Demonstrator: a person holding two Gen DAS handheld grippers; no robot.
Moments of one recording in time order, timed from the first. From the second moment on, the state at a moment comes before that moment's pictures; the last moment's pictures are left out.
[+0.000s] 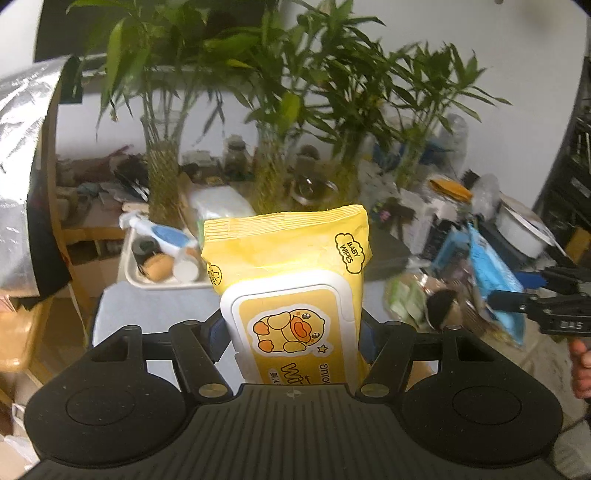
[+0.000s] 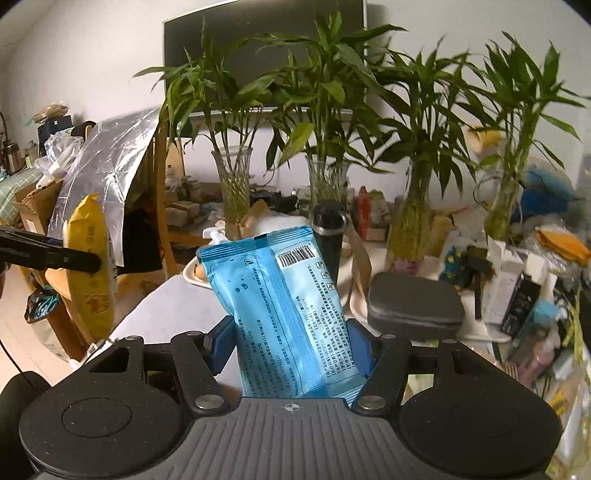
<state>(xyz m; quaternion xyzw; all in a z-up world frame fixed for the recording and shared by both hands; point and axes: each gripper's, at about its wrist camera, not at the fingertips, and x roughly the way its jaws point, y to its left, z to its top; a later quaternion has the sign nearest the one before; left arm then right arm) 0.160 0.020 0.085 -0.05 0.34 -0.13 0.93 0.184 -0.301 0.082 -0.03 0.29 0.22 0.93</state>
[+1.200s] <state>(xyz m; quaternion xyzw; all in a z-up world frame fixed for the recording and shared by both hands) 0.143 0.026 0.033 -0.07 0.46 -0.12 0.88 0.128 -0.283 0.032 -0.01 0.31 0.24 0.92</state>
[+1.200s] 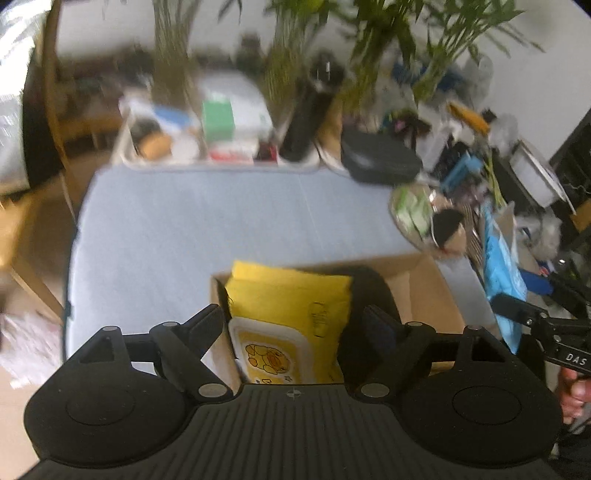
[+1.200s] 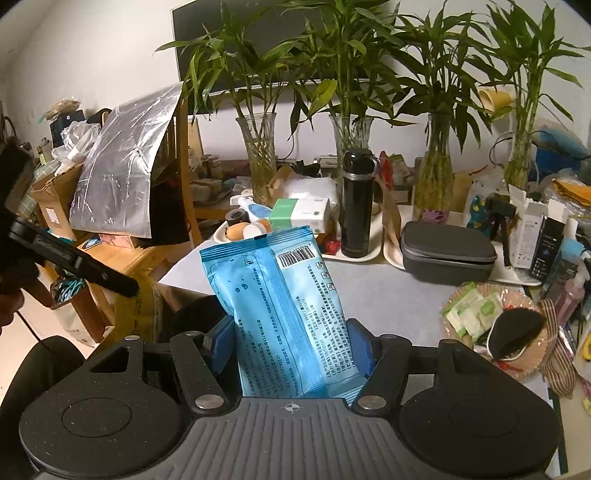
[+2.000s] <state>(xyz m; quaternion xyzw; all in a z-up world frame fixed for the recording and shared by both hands) 0.090 0.016 0.039 -0.02 0.33 -0.05 0.94 0.130 -0.252 0.028 0.01 0.33 0.20 0.92</state>
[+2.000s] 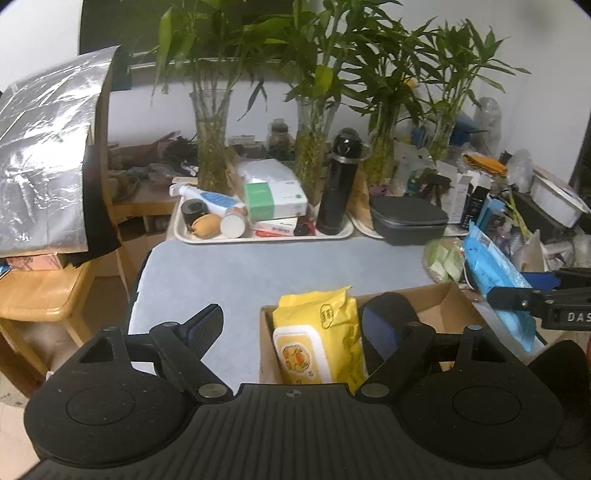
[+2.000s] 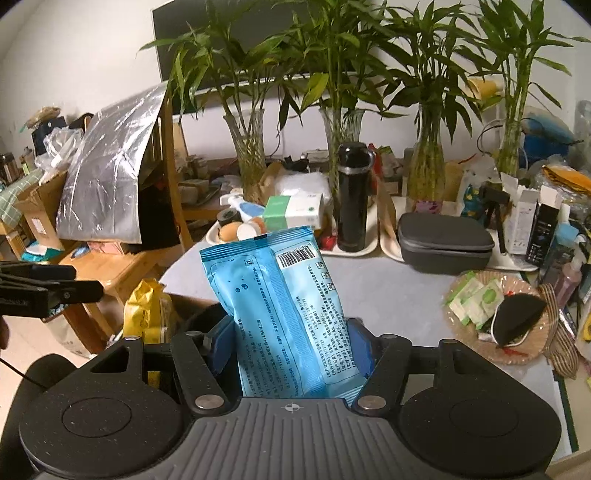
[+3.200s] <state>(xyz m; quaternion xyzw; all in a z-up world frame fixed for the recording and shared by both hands) 0.038 -0.010 0.032 0.04 0.35 0.00 0.94 0.053 -0.238 0.026 -0.09 0.32 0.15 0.93</state>
